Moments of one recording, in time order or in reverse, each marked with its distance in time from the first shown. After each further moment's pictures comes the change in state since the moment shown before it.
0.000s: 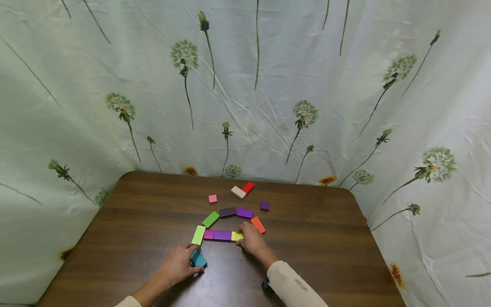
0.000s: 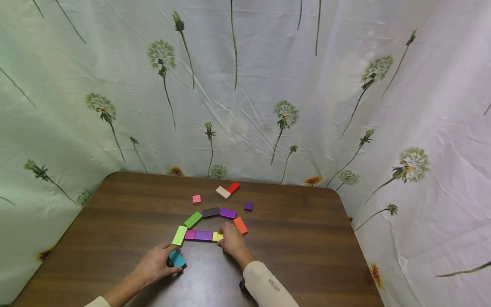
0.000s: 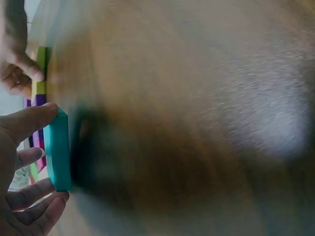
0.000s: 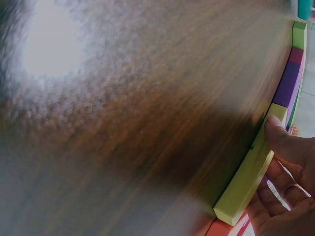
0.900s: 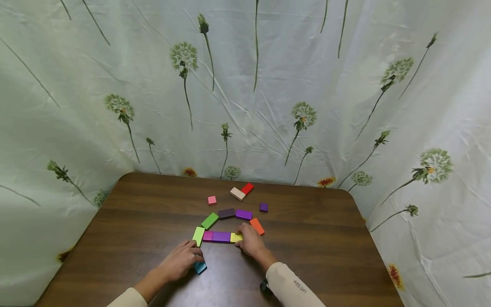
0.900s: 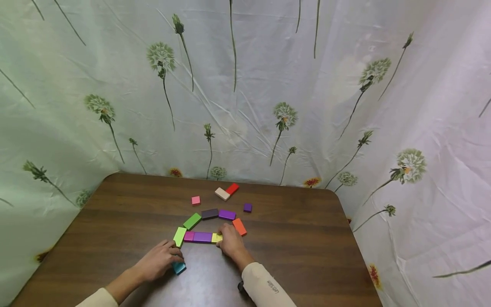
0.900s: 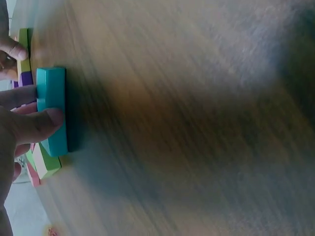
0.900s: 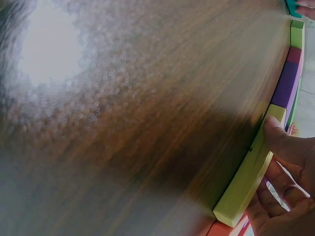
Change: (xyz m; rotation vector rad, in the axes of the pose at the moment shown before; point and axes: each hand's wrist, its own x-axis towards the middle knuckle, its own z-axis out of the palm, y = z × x) left_hand 0.018 -0.023 -0.003 0.266 0.032 0.737; right_hand 0.000 0.000 0.002 0.006 0.008 0.005
